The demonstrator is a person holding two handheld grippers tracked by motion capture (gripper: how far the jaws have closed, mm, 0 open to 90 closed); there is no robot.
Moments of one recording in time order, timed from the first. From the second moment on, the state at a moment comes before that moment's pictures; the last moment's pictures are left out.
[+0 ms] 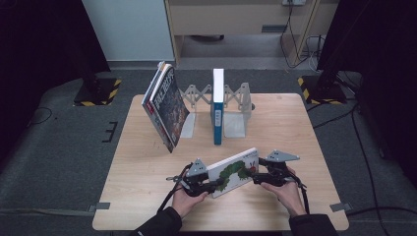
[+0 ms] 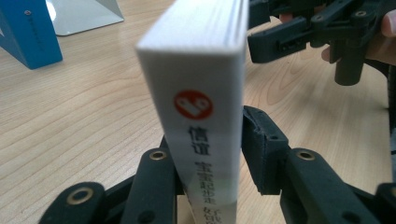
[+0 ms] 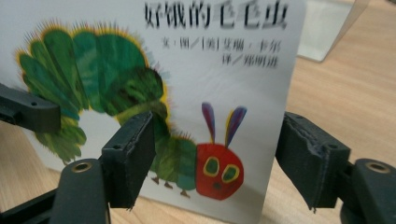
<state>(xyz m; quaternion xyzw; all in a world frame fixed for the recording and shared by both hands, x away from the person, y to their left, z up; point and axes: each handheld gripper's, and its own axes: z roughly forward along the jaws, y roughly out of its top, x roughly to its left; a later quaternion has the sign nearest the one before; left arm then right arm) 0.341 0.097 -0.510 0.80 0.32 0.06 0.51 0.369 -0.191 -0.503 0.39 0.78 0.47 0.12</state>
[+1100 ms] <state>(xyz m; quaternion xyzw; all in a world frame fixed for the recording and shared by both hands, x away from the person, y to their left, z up) 0.339 0.102 -0.472 0.80 0.35 0.02 0.49 0.371 -0.199 -0.501 0.40 0.78 0.47 0.11</state>
